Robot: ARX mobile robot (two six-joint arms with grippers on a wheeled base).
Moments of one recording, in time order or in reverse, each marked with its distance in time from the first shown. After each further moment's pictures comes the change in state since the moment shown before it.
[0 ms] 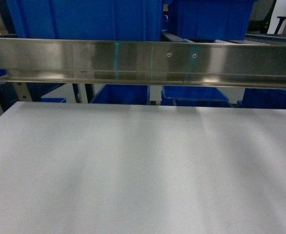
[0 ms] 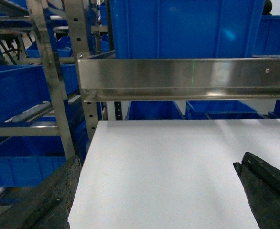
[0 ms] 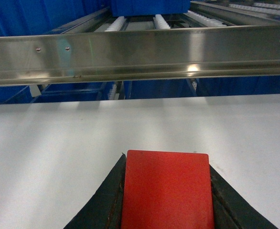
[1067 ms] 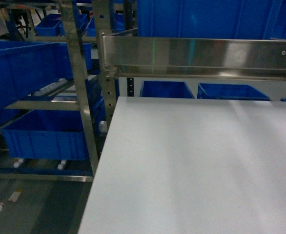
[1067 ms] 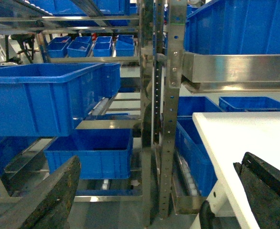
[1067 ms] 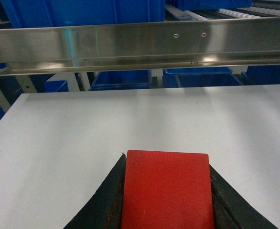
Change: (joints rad) left arm 0.000 0.000 0.000 -0.001 0.000 0.000; right arm -0.001 0.001 0.000 -0.001 0.000 0.000
